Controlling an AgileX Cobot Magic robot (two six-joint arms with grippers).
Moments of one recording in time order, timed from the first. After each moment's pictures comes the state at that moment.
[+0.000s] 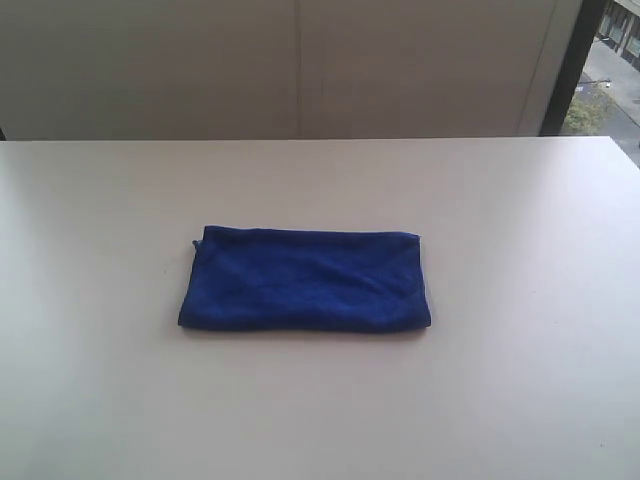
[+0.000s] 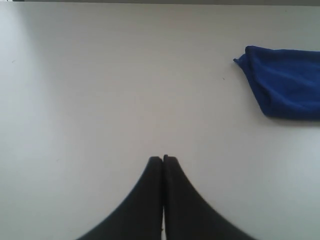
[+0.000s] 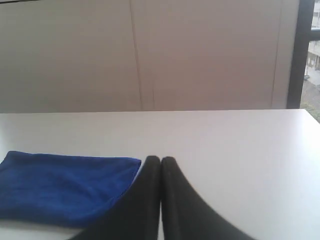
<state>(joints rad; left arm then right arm) -0.08 0.00 0.02 -0.07 0.39 0.00 0.06 0.15 -0.01 0.42 -0.04 -0.31</state>
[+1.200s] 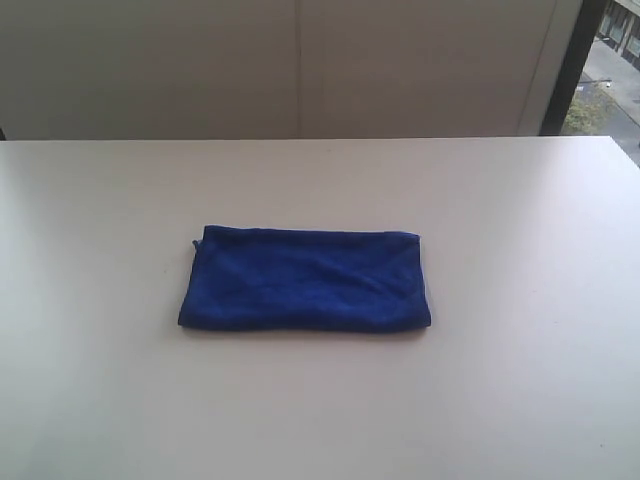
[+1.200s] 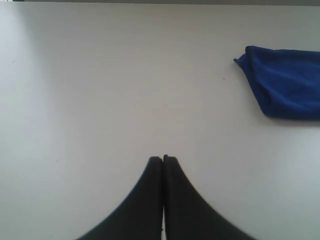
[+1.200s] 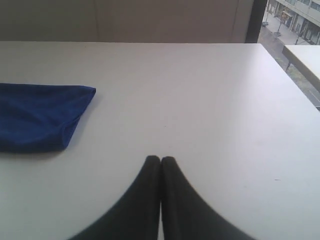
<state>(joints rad) -0.08 0.00 0.02 -0.07 0.39 0.00 -0.09 0.01 0.00 -0.02 0.33 0.04</state>
